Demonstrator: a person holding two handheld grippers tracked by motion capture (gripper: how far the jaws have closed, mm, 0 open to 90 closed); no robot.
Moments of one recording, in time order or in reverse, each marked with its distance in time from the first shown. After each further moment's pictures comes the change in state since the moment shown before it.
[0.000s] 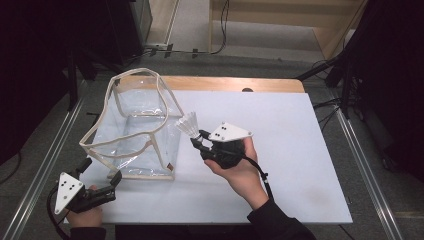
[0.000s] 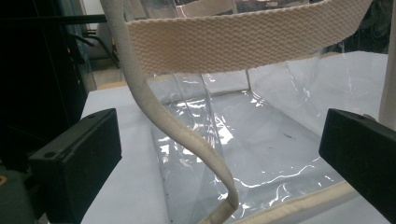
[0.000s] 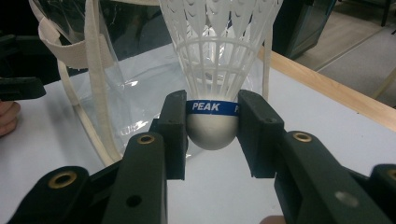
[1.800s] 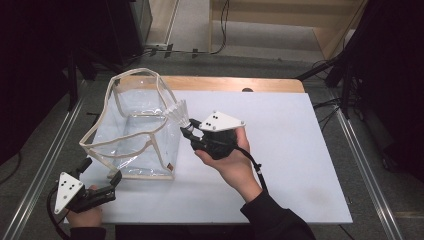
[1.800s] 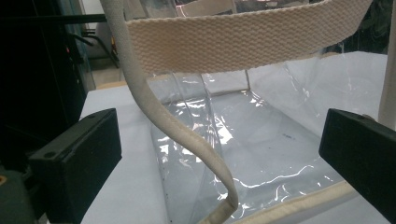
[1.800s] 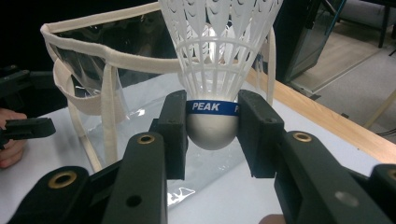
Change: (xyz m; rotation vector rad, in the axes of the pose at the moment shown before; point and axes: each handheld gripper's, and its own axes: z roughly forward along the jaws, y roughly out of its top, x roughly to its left) left arm 0.000 0.000 0.001 -0.003 -0.004 -0.004; right arm 0.006 0.034 0.006 -0.059 0.008 -0.027
